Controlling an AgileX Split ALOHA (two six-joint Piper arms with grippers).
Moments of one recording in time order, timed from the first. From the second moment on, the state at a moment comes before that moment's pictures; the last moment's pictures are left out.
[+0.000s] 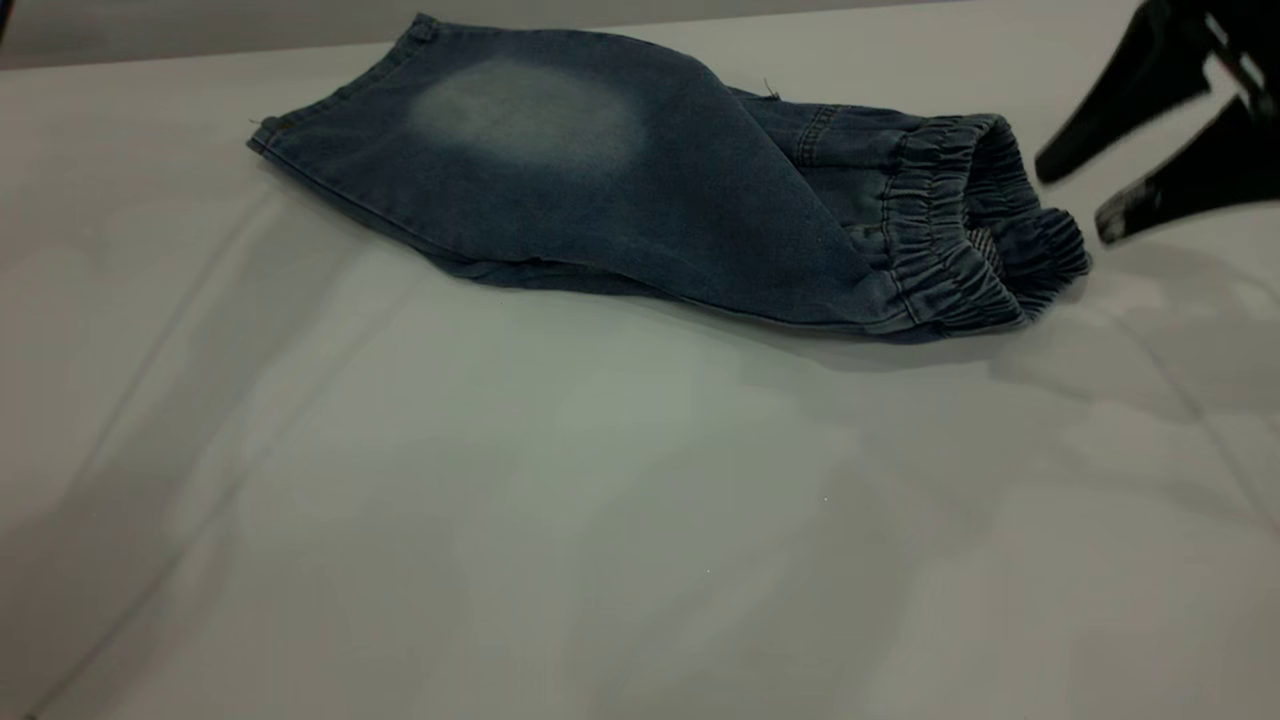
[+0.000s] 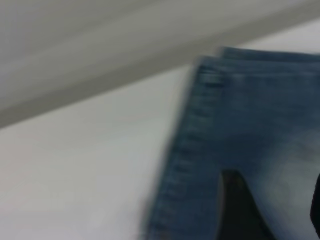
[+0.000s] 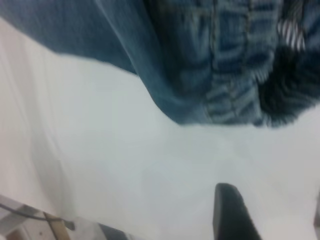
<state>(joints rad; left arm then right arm) -0.23 2.18 -1.78 0.12 0.58 0.04 -0.15 1.91 -0.92 0.99 0.89 -0.51</state>
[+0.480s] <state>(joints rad) -0.23 2.13 -1.78 -0.43 0.63 0.50 -0.07 1.95 -0.81 1.39 0.81 -1.00</state>
